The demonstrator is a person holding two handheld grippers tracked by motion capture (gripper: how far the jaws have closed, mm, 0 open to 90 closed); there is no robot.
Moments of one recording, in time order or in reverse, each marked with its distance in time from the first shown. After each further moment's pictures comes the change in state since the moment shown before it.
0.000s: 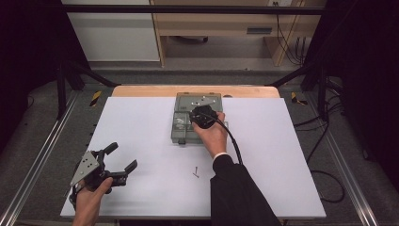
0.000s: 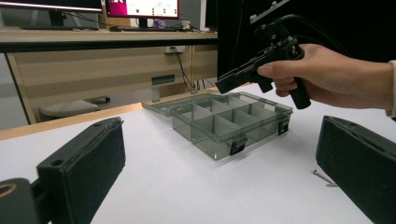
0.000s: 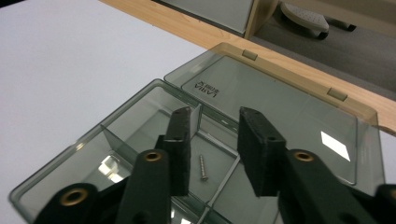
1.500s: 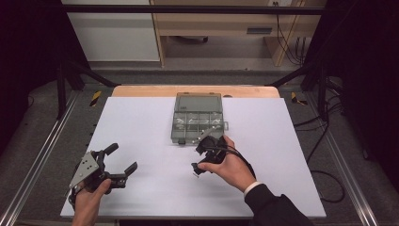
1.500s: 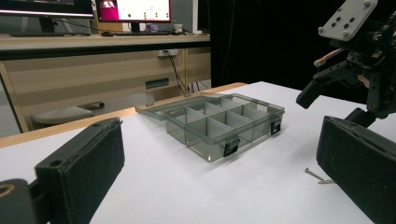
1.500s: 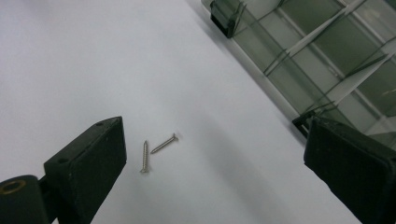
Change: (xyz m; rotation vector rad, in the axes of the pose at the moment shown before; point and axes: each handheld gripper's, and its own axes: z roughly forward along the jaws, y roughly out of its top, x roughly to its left) left arm -0.002 0.001 -0.003 -0.015 -0.029 0.019; right arm 0.046 -0.044 -0.102 0.406 0.221 -0.216
